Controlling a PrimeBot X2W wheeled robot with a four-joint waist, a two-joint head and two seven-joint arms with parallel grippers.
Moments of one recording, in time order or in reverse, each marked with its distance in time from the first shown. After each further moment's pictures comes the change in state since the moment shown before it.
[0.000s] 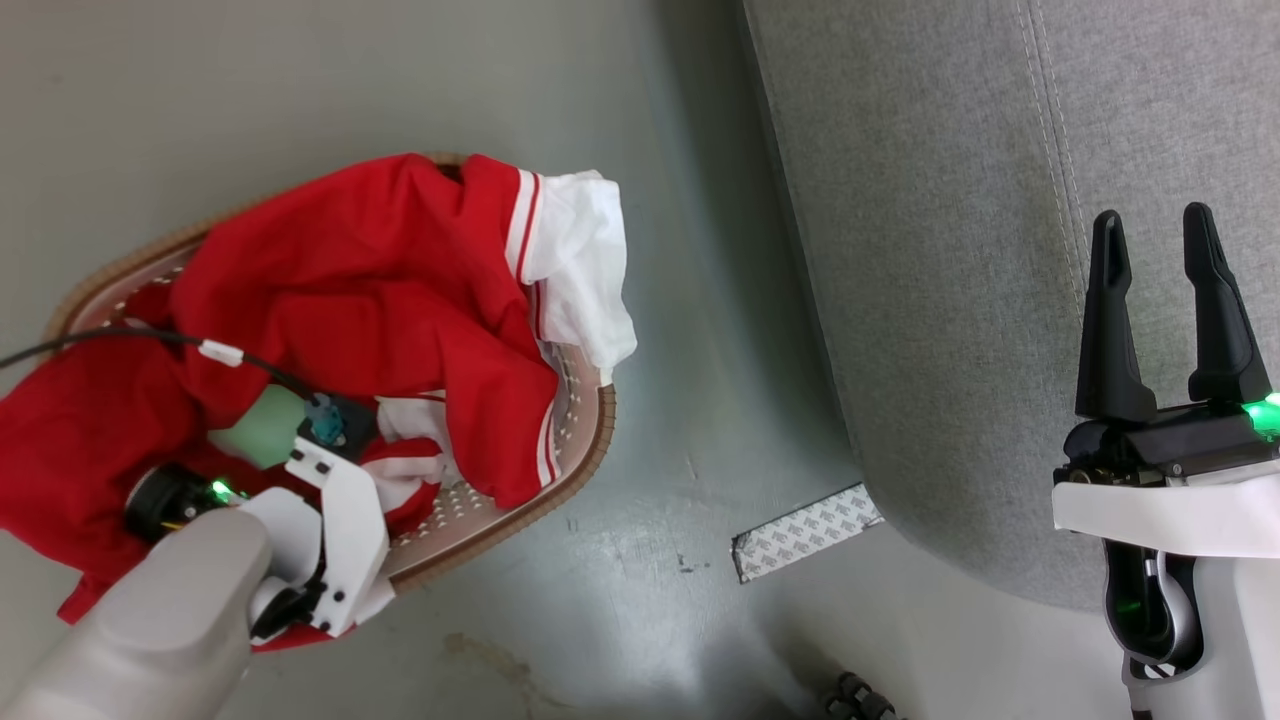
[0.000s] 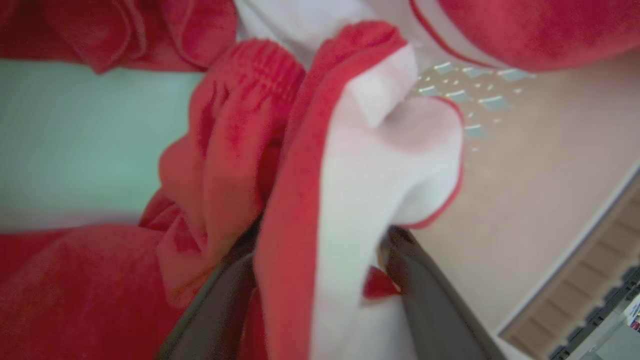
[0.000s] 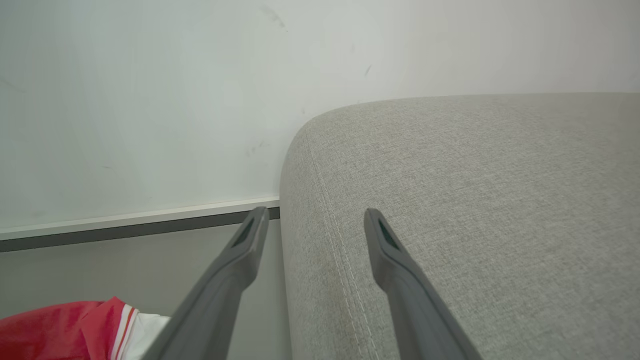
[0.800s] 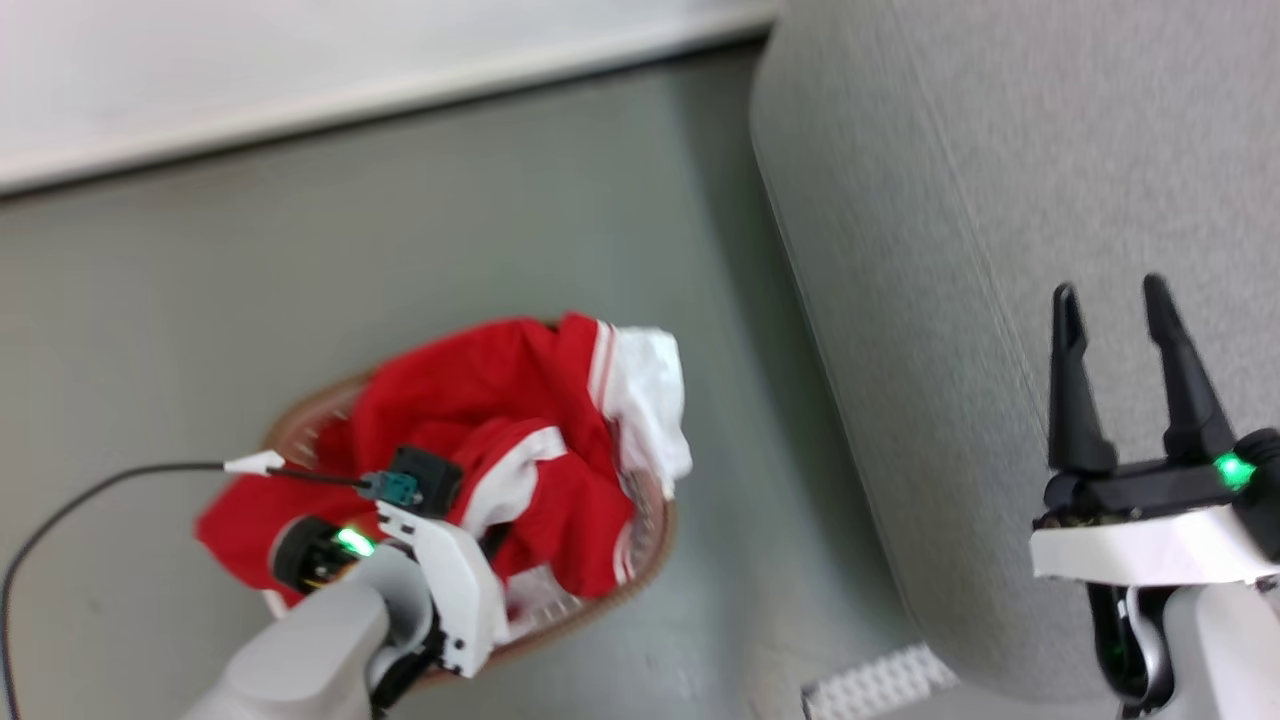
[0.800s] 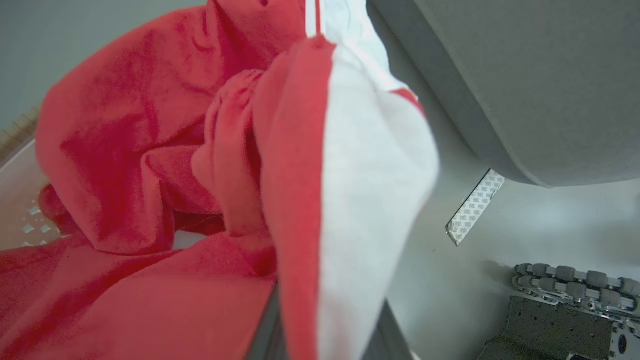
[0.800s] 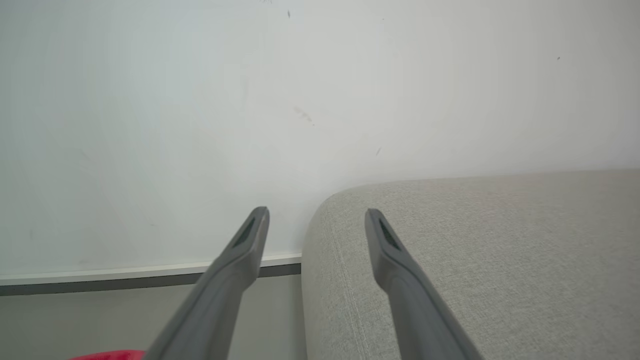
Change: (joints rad) left arm 0.067 -0.166 -0.050 0.094 -0.136 0.000 -0.464; right arm 0.044 0.000 -0.013 0.082 -0.104 0.000 0.000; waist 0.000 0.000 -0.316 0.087
